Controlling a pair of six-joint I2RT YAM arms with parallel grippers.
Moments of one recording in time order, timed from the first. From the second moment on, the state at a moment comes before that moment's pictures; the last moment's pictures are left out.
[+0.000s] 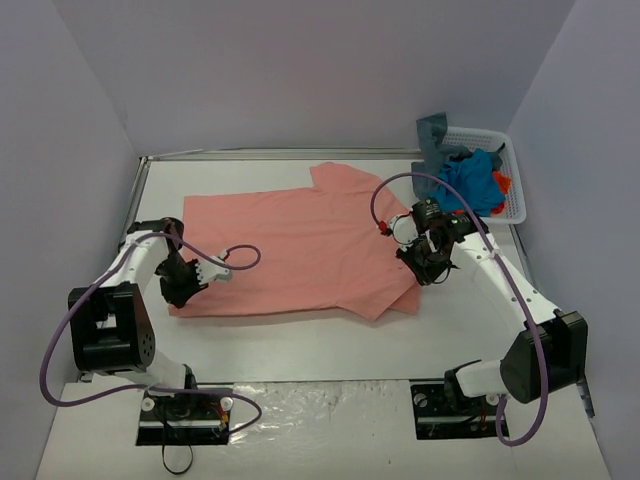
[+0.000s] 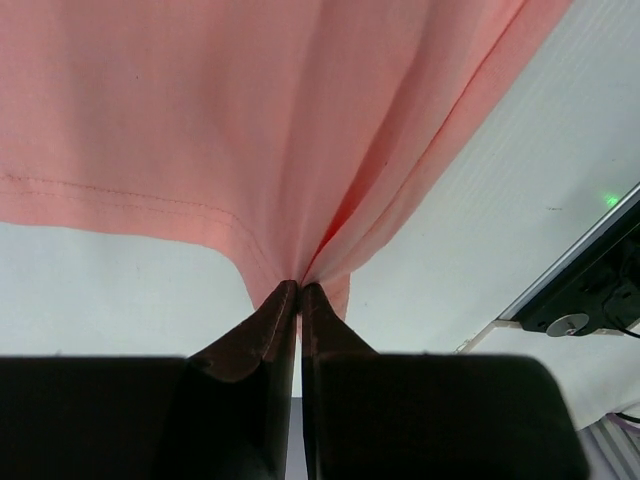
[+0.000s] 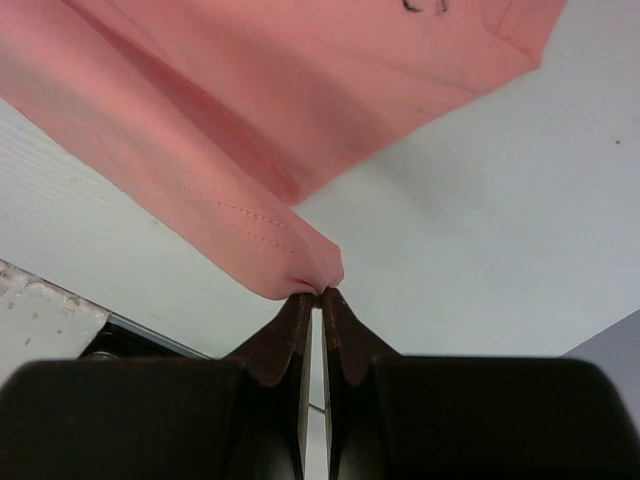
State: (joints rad) left arm 0.08 1.51 1.05 -1.17 0.15 1.30; right arm 0.33 1.36 1.11 -1.07 -0.04 -0.42
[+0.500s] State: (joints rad) left arm 0.09 1.51 1.12 -1.16 0.16 1.23; right arm 0.29 1.49 1.29 -1.05 -0.02 -0.45
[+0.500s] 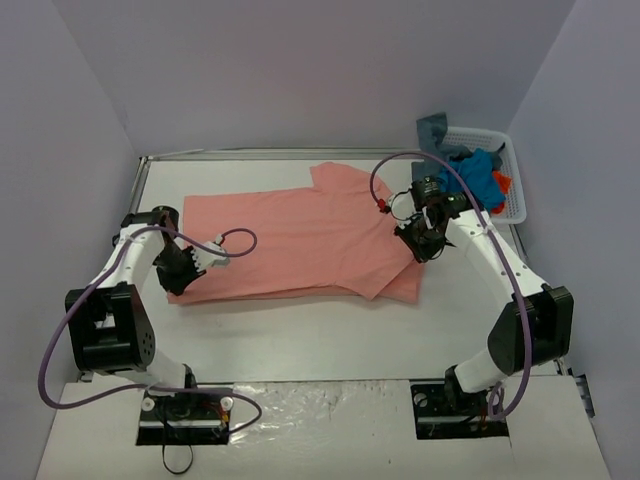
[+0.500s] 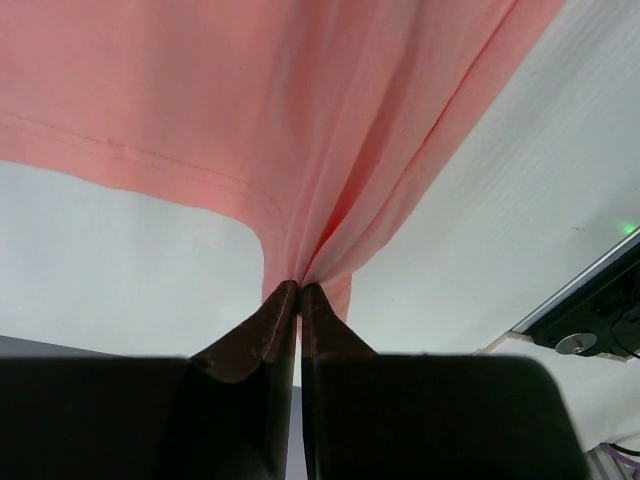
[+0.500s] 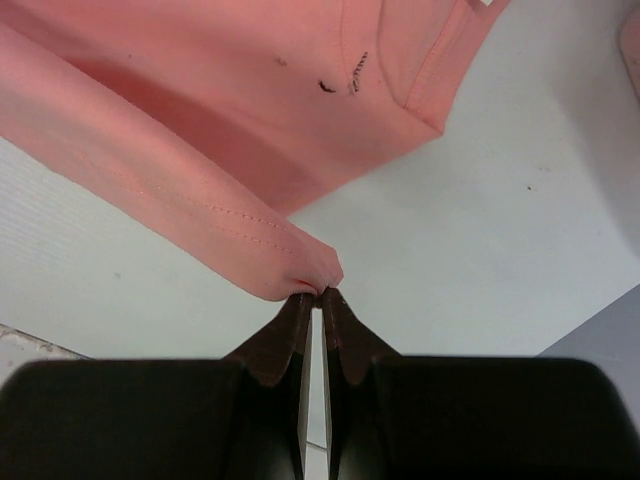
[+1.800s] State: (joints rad) left arm 0.09 1.79 1.30 -1.07 0.14 1.15; right arm 0.28 1.98 1.74 -1.00 -0.01 -0.46
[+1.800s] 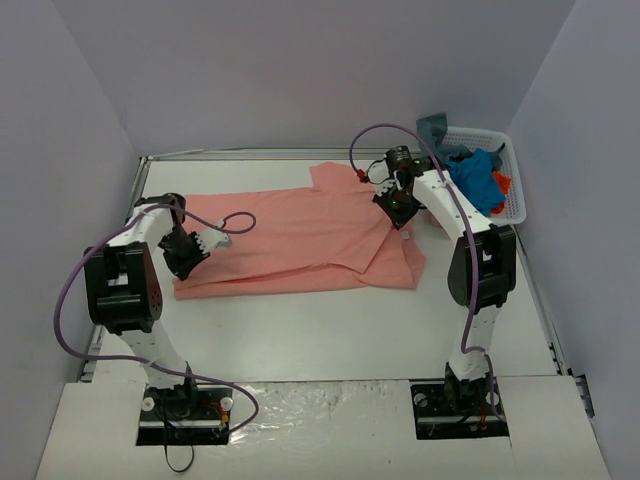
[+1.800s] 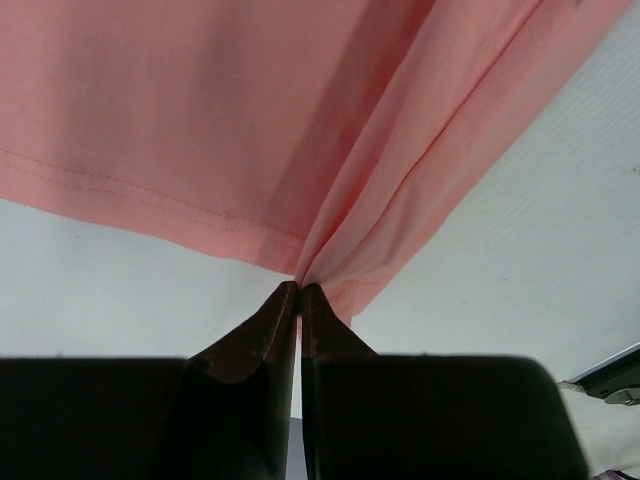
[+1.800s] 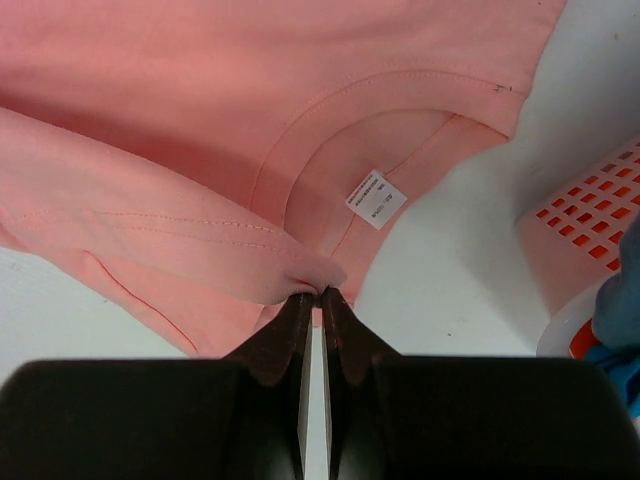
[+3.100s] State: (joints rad) left arm 0.16 1.68 1.32 -0.93 0.01 1.00; right arm 0.28 2.11 1.84 -0.90 0.05 -0.45
